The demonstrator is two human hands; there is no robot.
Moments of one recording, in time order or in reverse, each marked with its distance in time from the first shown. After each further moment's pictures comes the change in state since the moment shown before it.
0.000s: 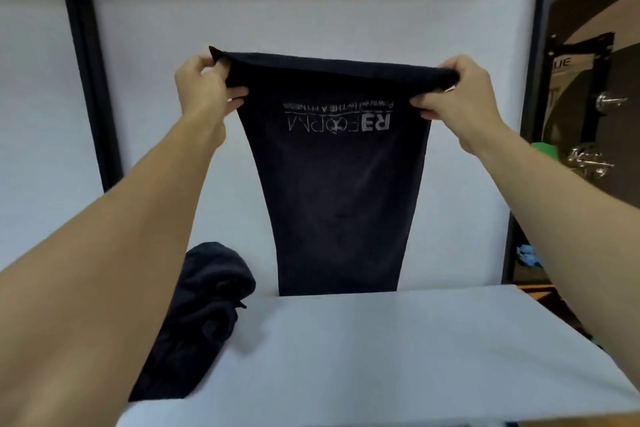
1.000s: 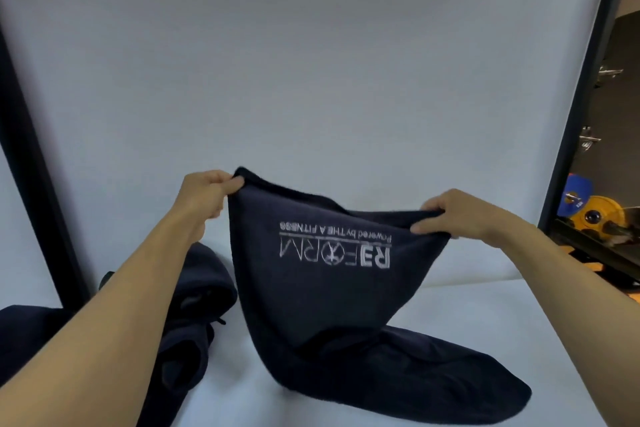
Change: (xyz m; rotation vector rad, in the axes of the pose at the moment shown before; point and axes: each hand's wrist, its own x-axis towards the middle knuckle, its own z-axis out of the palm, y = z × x) left_hand 0.028 -0.244 -0.051 0.421 -0.250 -0.430; right_hand -0.033 0.206 0.055 -0.535 -0.744 0.416
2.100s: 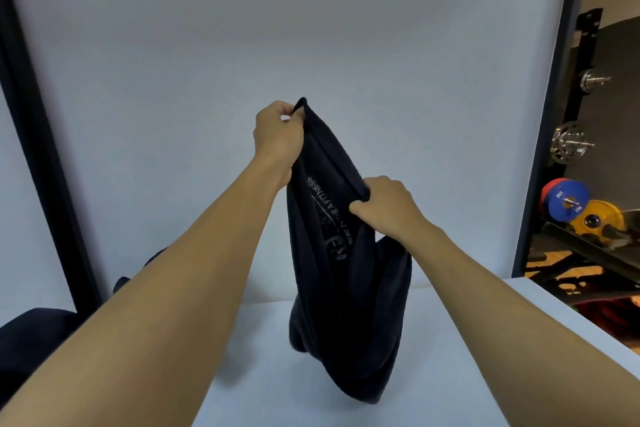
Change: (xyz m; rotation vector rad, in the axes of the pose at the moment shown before) left_hand -0.055 0.132 0.089 -0.253 0.061 0.243; right_hand -0.022 -0.100 0.046 -0.065 0.332 -0.117
